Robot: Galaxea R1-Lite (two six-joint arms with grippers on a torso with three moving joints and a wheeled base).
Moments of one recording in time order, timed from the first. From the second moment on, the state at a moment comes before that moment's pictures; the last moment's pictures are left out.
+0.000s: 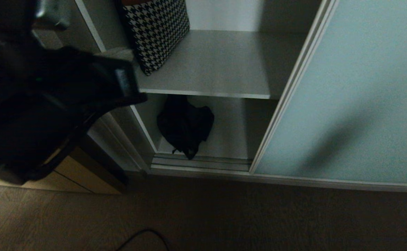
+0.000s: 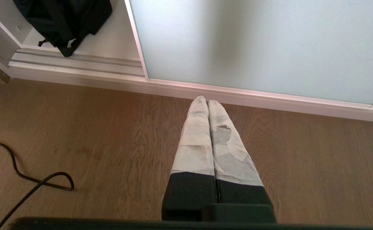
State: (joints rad) left arm -0.67 1.34 -0.85 -0.82 0.48 0.28; right arm 0.00 0.00 0.00 0.00 0.00 0.00
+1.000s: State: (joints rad) left arm -0.09 0.31 -0.03 -0.26 0.35 0.07; right arm 0.00 0.00 0.00 0.00 0.00 0.00
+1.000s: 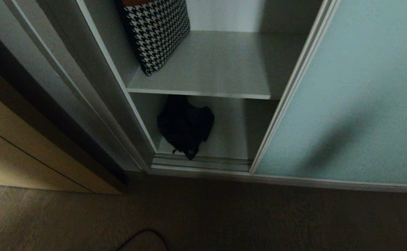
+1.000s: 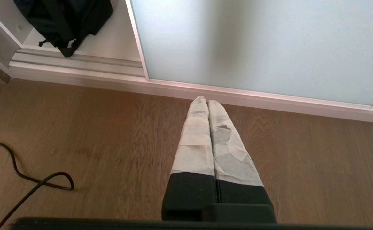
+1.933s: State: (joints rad) left arm 0.00 0.08 -0.03 -0.03 0.23 0.05; right arm 0.00 0.00 0.00 0.00 0.00 0.00
